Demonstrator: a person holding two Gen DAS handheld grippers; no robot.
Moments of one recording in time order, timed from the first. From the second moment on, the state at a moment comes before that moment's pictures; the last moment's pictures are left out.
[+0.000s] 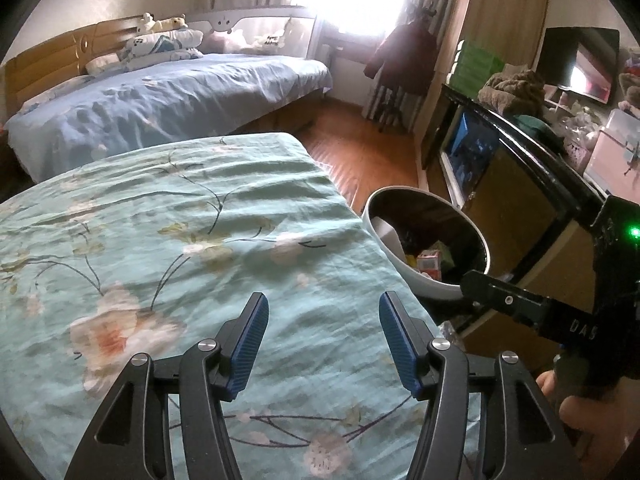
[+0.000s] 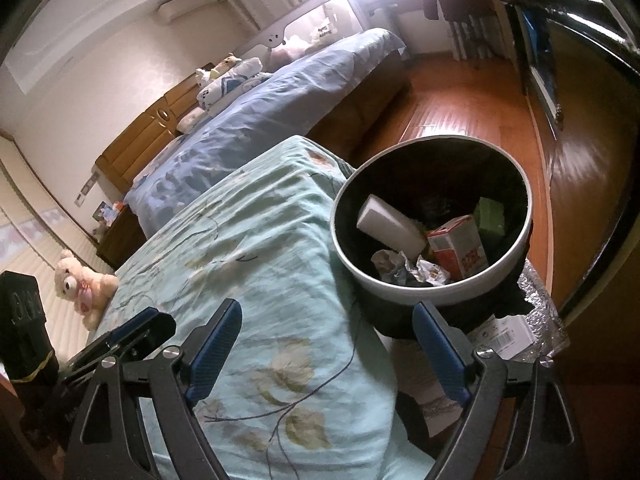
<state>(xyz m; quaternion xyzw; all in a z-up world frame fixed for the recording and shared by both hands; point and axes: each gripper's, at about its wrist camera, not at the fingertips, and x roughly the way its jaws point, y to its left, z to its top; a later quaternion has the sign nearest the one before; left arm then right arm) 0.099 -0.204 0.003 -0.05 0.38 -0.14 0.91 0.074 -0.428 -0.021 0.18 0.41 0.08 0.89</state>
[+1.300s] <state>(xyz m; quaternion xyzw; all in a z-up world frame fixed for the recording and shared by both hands) 0.043 -0.164 0.027 -0.04 0.31 -0.09 0.95 0.046 -0.376 -0.003 0.13 0.37 0.11 0.91</state>
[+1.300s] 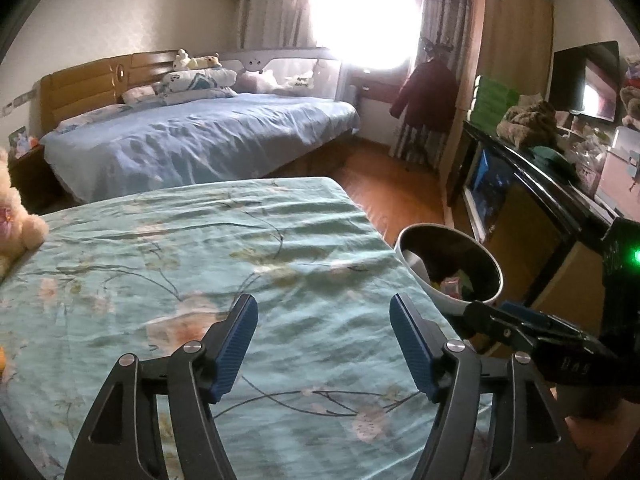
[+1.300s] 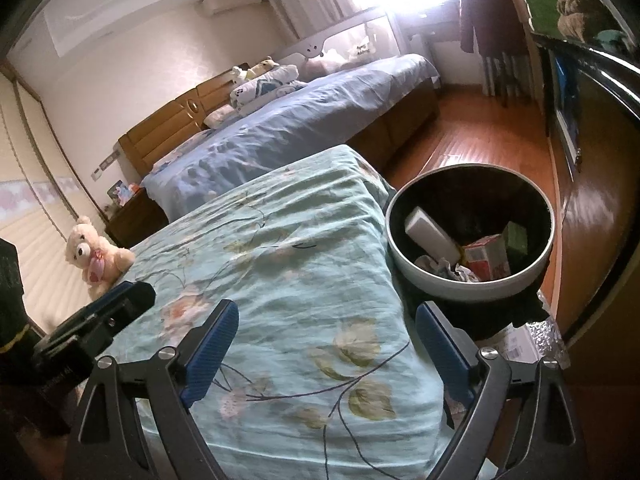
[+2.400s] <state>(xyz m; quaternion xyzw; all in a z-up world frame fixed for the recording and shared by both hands) -0.003 -0.136 0.030 -0.01 0.17 0.06 0.98 0.033 -0.315 0.031 -0.01 0.20 0.09 0.98</state>
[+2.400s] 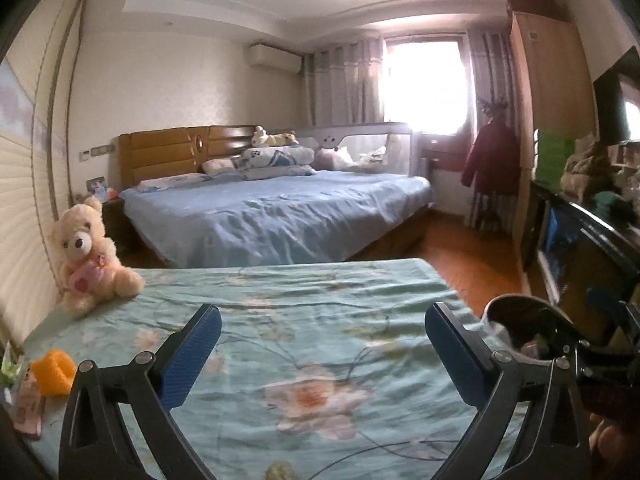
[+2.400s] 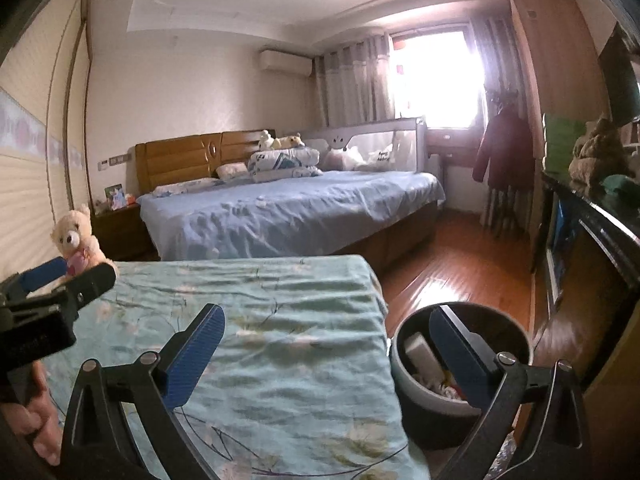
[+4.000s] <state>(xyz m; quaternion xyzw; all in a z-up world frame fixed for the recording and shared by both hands) 0.013 -0.142 0.025 -0.01 0.19 0.05 0.98 0.043 -0.322 0.028 0.01 0.21 0.09 0.97</state>
